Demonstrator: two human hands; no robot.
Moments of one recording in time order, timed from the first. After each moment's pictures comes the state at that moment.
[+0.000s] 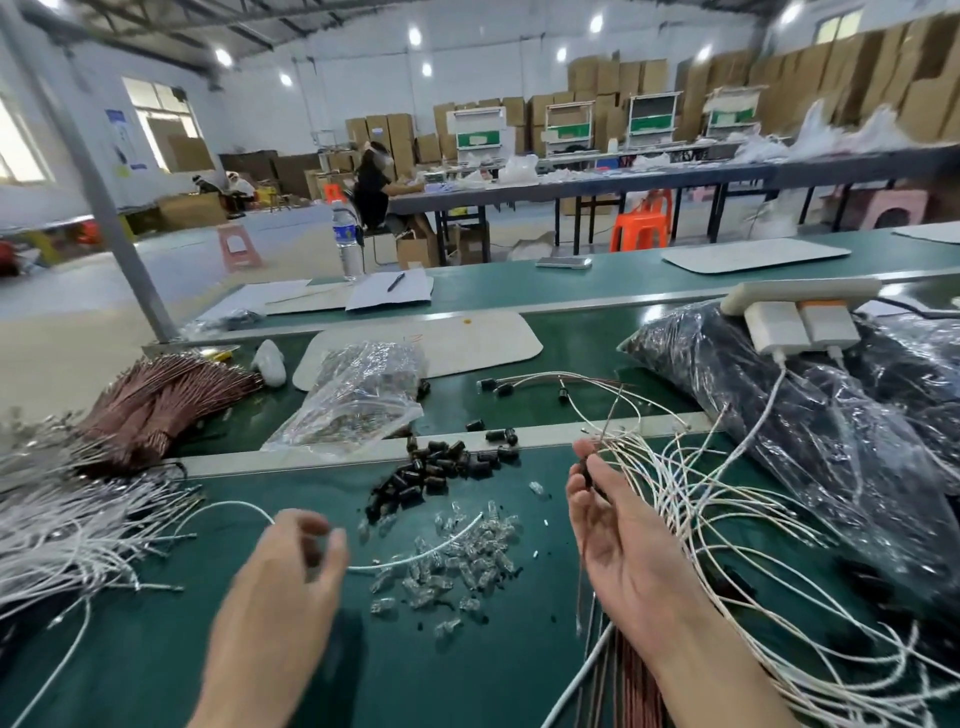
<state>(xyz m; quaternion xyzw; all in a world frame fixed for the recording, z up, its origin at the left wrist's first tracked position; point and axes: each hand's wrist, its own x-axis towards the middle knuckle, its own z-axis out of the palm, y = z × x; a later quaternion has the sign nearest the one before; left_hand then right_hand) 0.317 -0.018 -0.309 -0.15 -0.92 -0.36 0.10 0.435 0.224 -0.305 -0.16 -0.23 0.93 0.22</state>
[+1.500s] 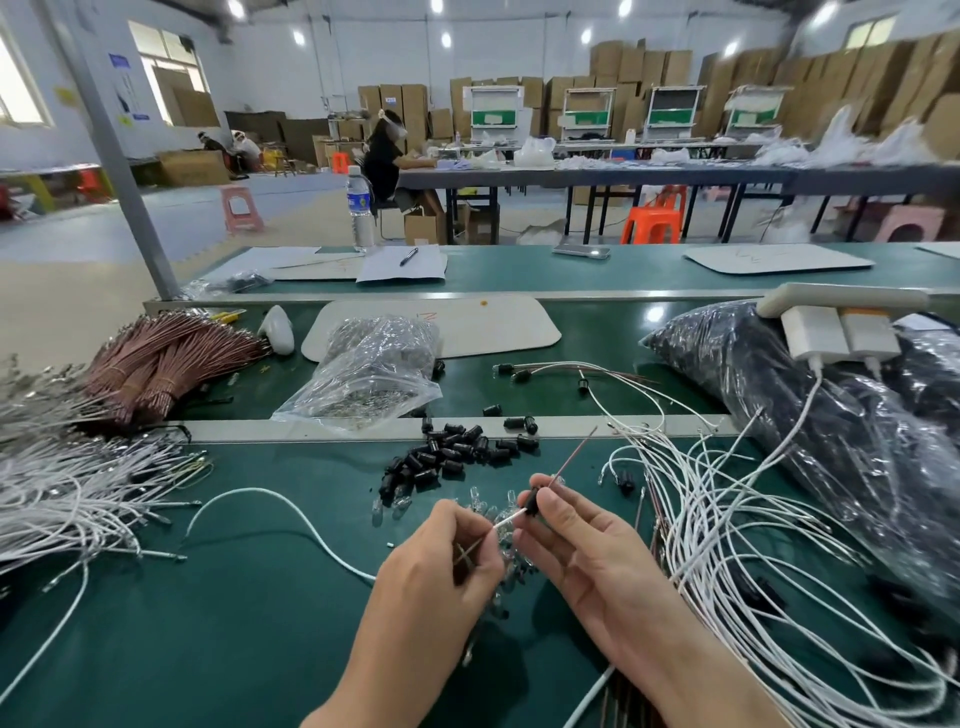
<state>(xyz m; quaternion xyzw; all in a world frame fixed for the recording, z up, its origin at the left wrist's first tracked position) 0.350 0.042 -0.335 -0.38 -0.80 -0.45 0.10 0.417 0.194 -0.319 -0.16 -0.37 0.91 0.14</state>
